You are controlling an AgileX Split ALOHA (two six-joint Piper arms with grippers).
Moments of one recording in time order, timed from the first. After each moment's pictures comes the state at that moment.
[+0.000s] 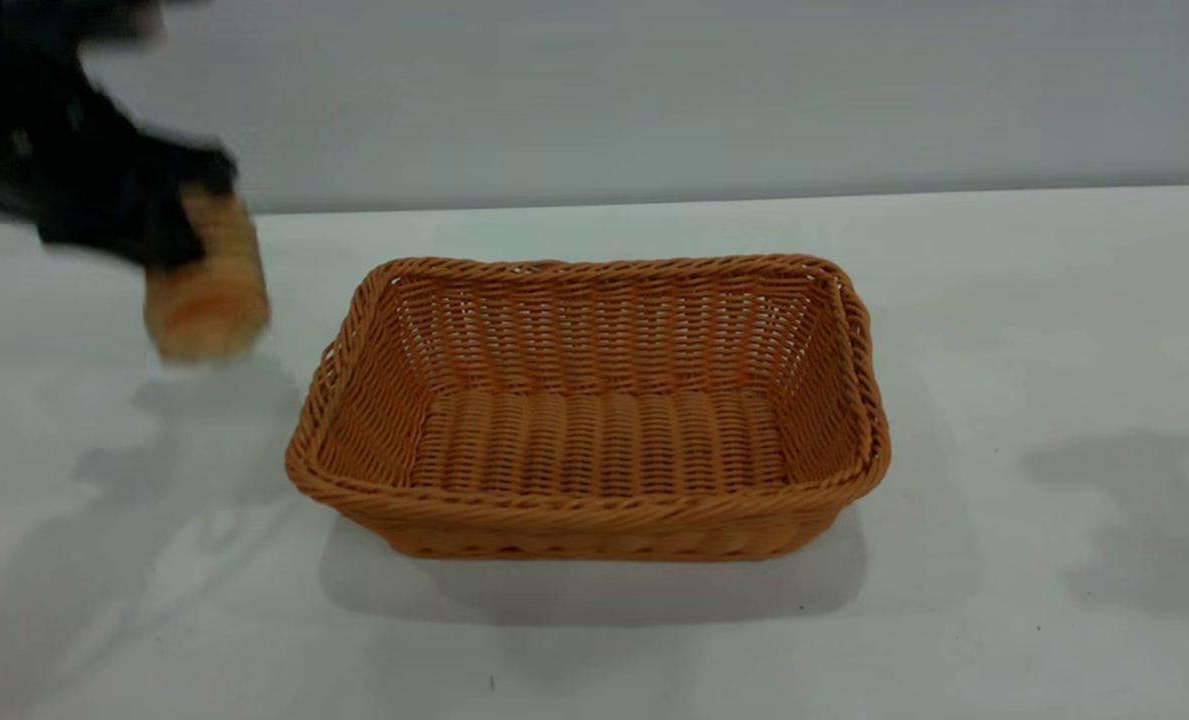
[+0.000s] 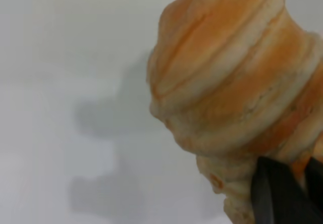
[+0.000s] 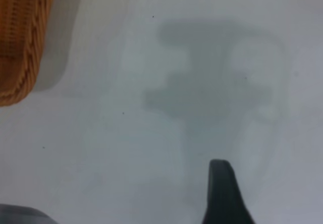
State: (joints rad) left arm -0.12 1.83 -1.04 -0.26 0.17 0.19; right arm 0.10 1.49 -1.22 -0.02 1.06 -0.06
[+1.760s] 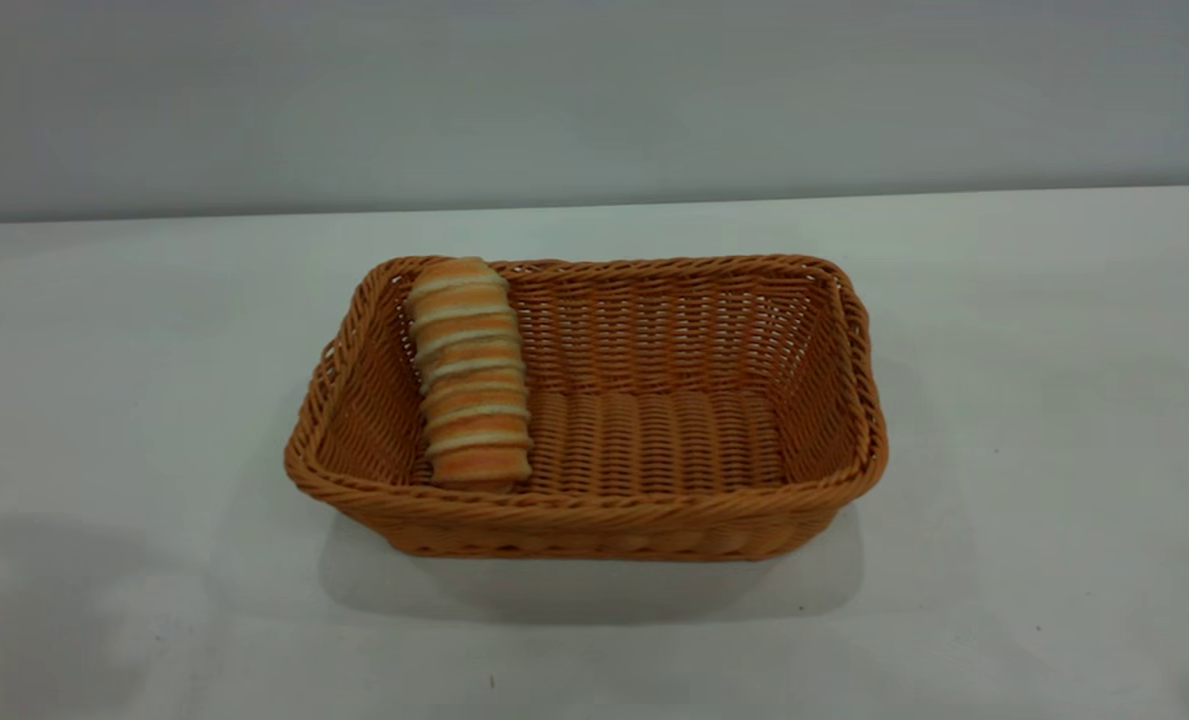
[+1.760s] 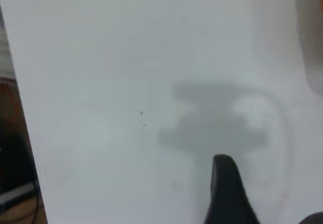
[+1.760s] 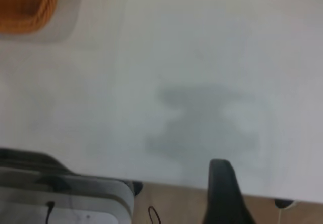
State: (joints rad) left arm -0.25 1.25 -1.31 0.22 1.17 -0.06; right arm 0.10 0.94 -0.93 -0.02 1.19 -0.04
